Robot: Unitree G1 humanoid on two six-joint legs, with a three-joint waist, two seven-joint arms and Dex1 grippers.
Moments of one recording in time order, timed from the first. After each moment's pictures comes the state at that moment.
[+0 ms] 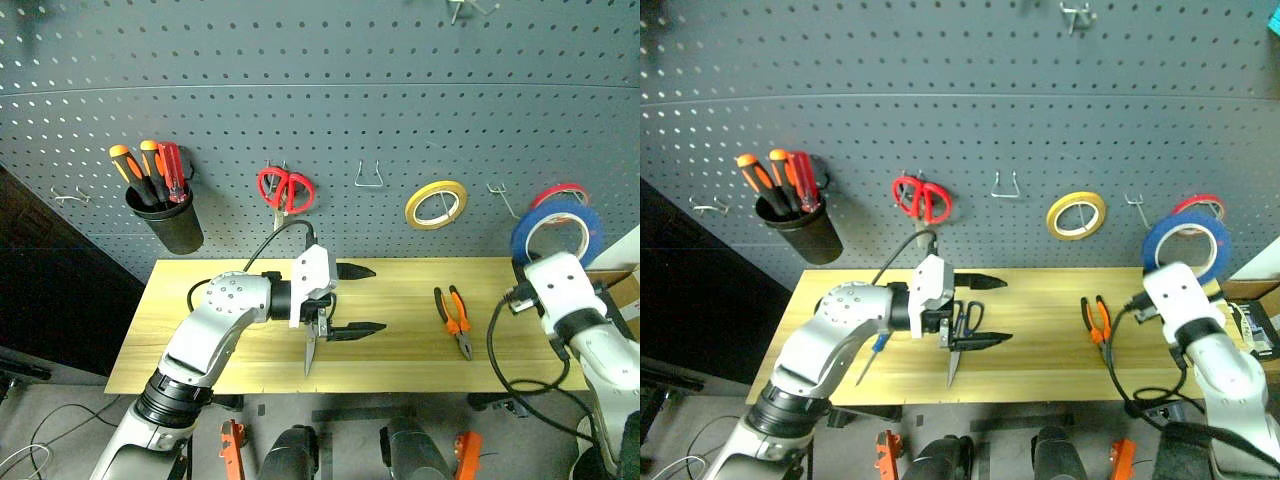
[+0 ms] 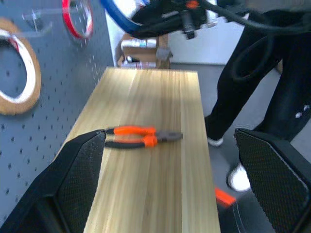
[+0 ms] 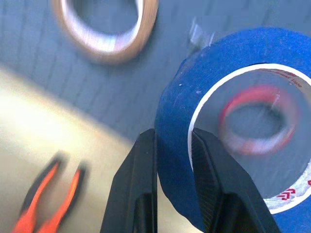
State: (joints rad) left arm -0.42 0.47 -0.23 -0.27 -0.36 0.38 -1.06; right arm 0.02 -0.53 -0.21 -0.59 -0.13 0.47 0.32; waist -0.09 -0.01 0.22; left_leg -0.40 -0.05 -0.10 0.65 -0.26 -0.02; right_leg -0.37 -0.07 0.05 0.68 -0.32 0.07
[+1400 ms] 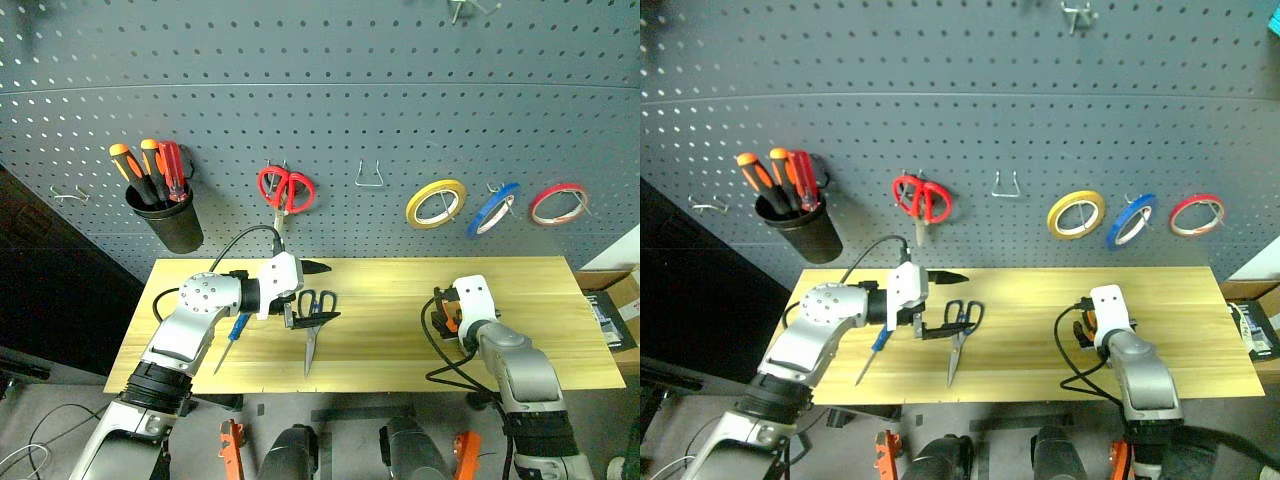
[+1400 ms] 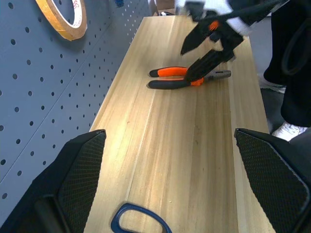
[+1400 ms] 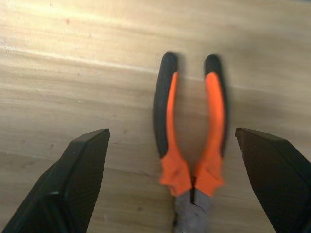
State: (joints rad) left arm -0.42 0.56 -0.19 0.08 -0.20 0.02 -1.11; right arm -0.23 -0.24 -0.05 -0.06 -0.06 0.92 0.22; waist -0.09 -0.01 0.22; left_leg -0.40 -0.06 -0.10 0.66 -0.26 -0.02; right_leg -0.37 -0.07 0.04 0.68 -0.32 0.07
